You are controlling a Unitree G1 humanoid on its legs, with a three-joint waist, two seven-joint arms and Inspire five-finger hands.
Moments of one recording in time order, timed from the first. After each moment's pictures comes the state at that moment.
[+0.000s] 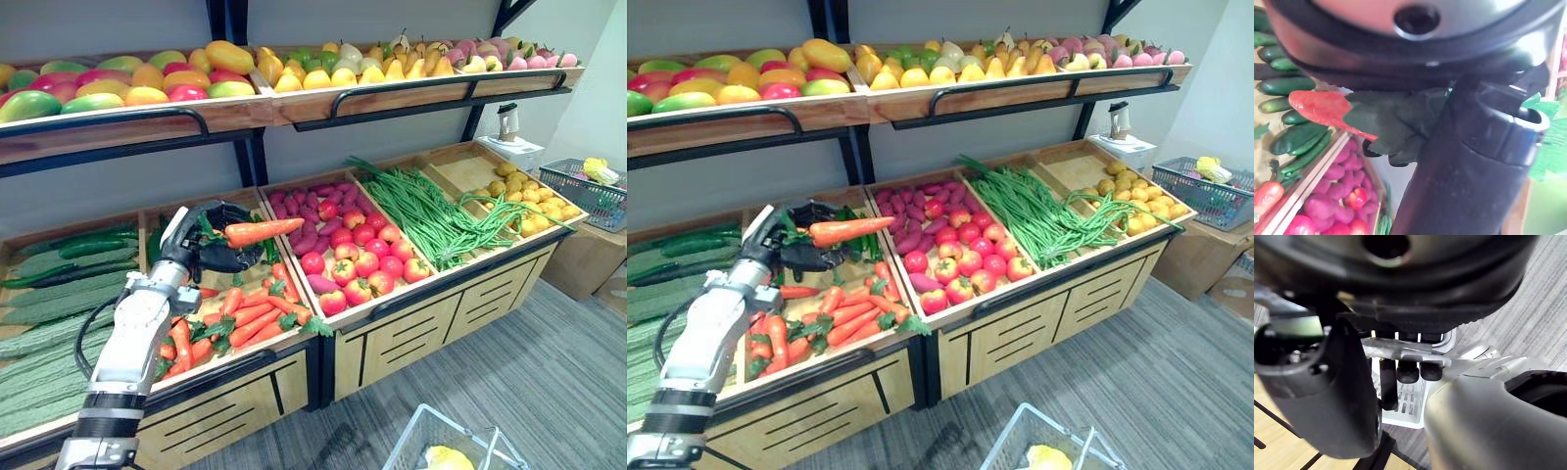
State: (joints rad) left arm -0.29 0.54 0.12 0.03 -0.23 0.14 -0.12; right arm 0.21 -0.14 -0.29 0.96 0.35 0.21 0.20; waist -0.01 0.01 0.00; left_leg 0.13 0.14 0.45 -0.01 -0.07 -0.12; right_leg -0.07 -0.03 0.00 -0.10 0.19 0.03
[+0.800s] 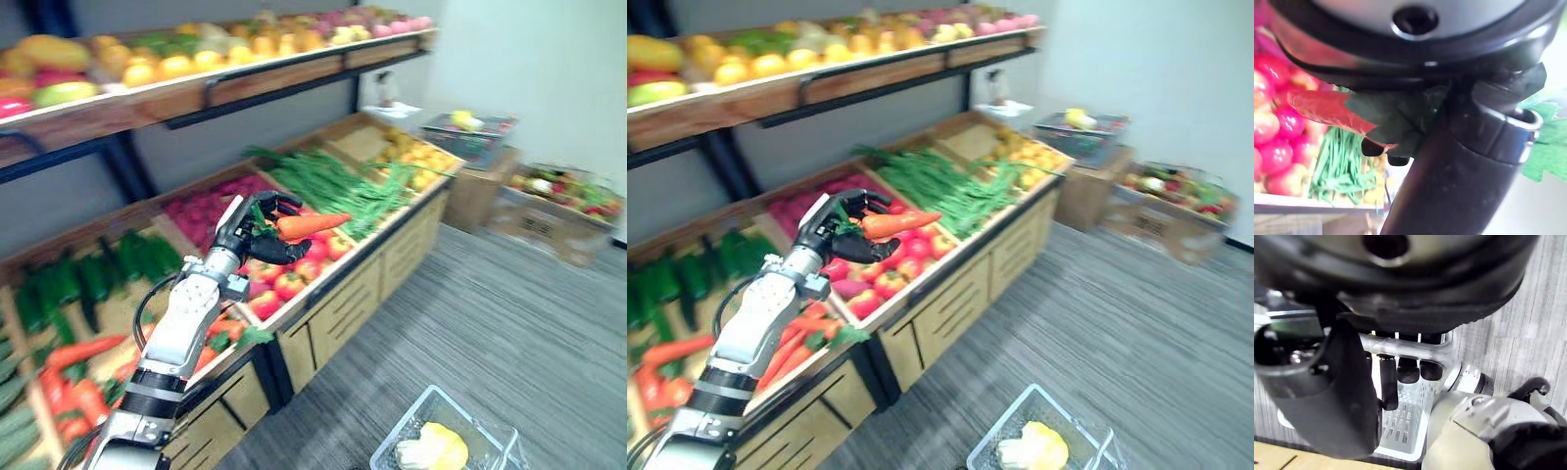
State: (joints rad) left arm -0.41 0.46 -0.07 -0.01 -0.26 0.14 -0.05; right arm 0.15 -0.18 -0.35 1.01 0.34 0.19 0.23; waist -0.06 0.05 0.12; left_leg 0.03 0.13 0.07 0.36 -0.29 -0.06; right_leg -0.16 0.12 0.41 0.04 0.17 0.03
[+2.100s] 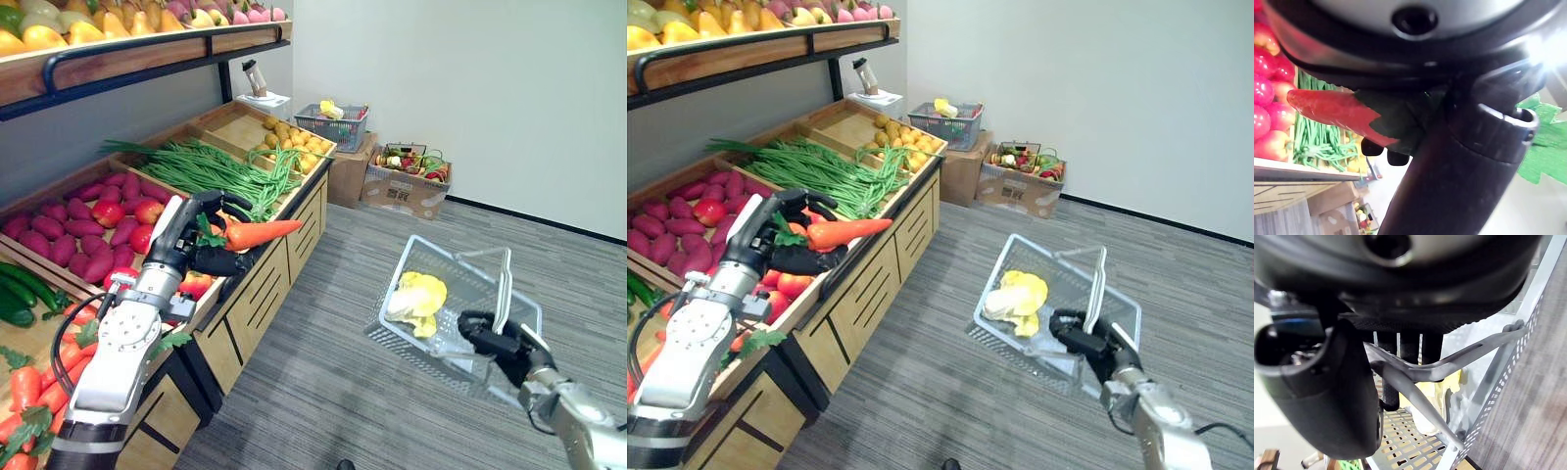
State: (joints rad) left arm -0.14 0.60 0.13 -0.22 -0.17 0.09 -0.05; right arm 0.04 -0.53 -0.30 0.20 0.44 0.26 0.32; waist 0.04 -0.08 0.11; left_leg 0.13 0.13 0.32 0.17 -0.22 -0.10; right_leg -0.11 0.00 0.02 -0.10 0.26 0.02
